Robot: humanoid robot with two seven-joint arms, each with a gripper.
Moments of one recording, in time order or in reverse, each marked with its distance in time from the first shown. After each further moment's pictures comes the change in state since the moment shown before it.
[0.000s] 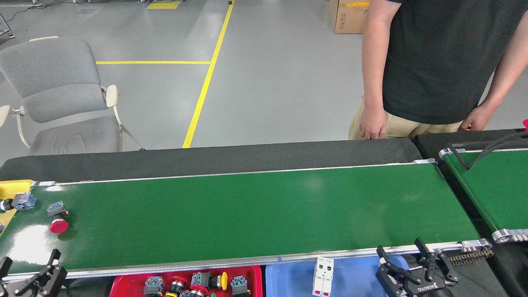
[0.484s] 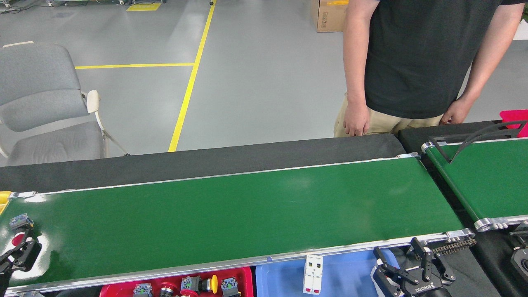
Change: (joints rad) left arm -0.268 0.118 -0.017 0.451 0.001 0.008 -0.003; right arm -0.011 0.000 0.007 0.000 0.000 -0.038 -0.004
